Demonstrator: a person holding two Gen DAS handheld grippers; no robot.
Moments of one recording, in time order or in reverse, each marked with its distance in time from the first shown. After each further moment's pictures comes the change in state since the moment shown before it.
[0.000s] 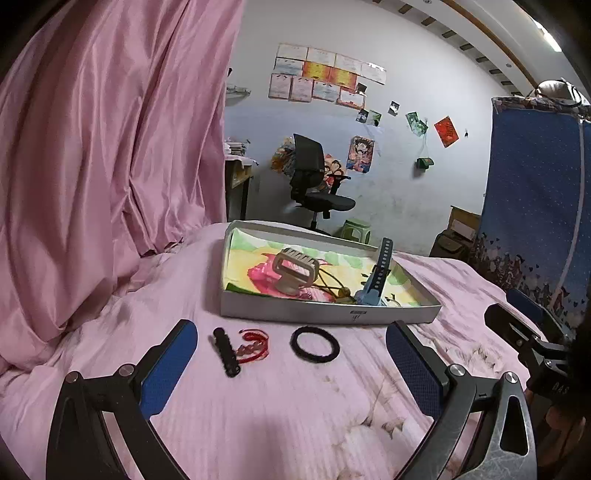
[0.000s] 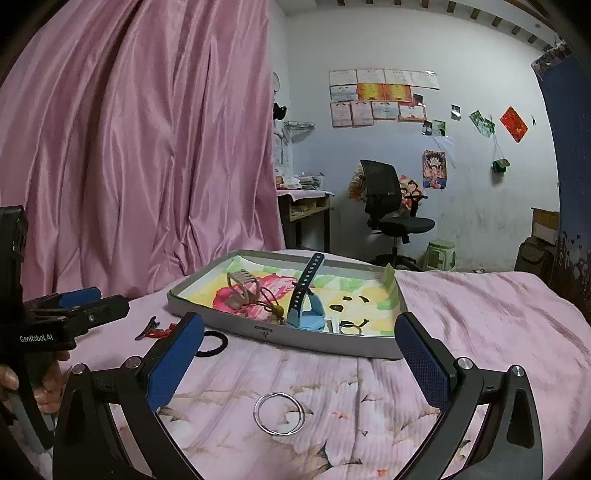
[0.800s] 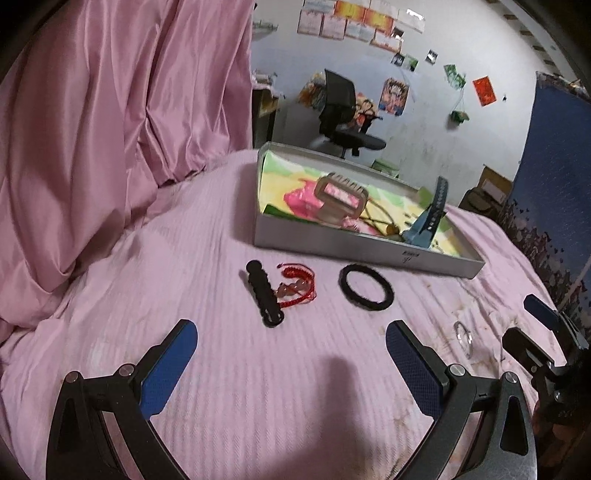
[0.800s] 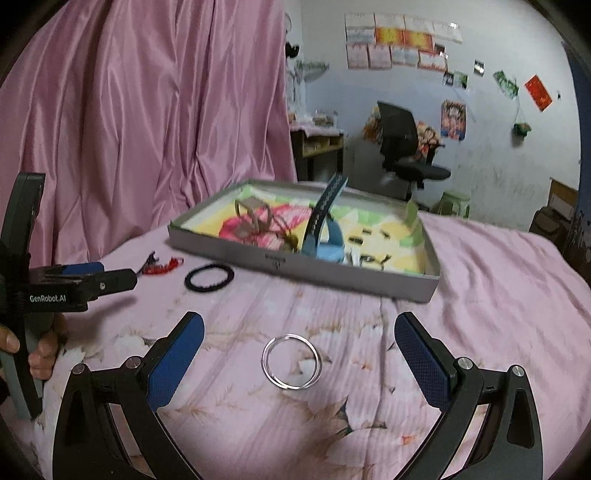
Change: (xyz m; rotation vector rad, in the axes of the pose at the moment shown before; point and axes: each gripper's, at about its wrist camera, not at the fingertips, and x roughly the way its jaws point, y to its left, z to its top) left arm 0.045 0.024 -0.015 -0.063 0.292 0.090; right arm 0.034 0.005 -0.028 -0.019 0.275 0.047
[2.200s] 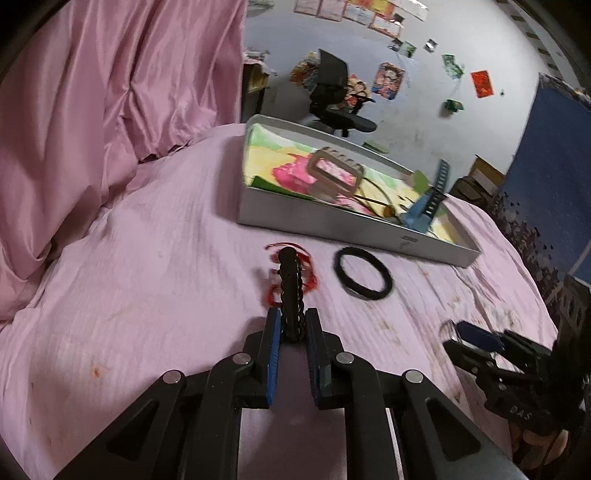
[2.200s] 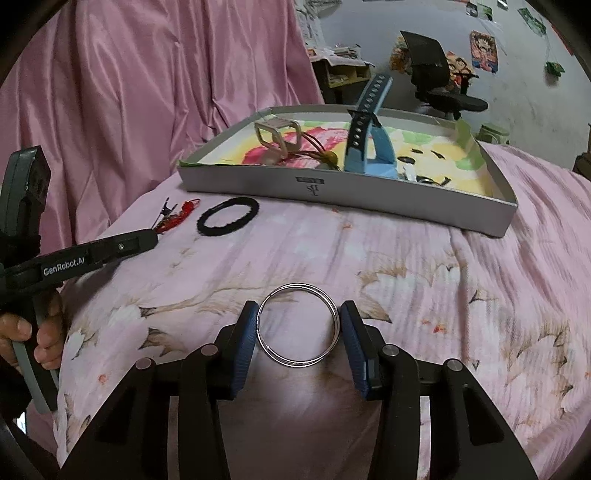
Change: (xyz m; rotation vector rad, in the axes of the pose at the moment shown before) left arm 0.019 0.000 0.000 -0.008 0.076 -0.087; right arm 0.053 0.010 -0.020 0.065 0.245 0.176
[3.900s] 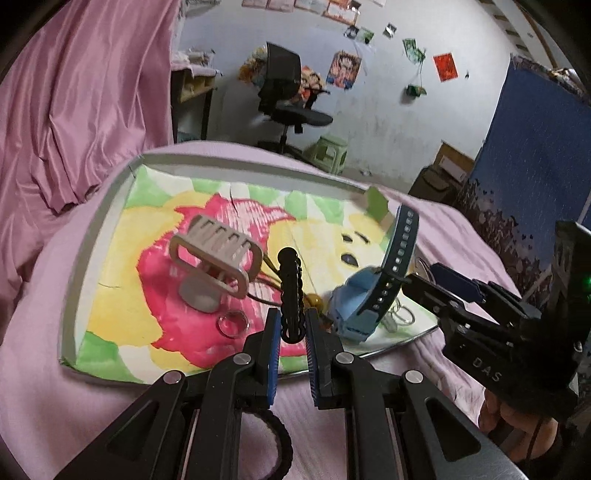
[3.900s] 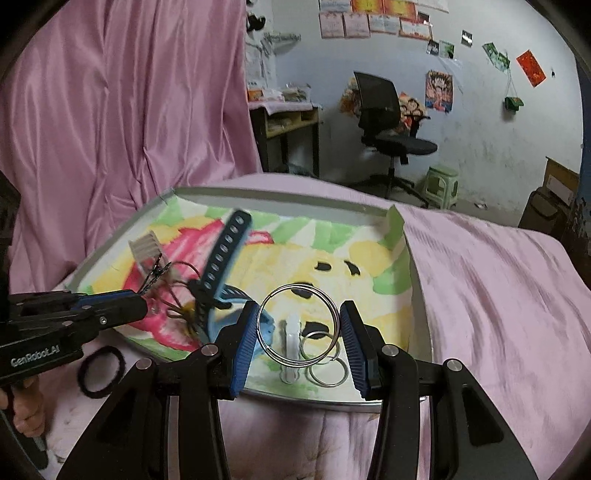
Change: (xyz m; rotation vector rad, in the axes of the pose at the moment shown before) left arm 0.086 -0.075 0.095 0.098 0.043 -0.117; right arm 0.029 -0.073 0.116 0.017 -0.133 -0.239
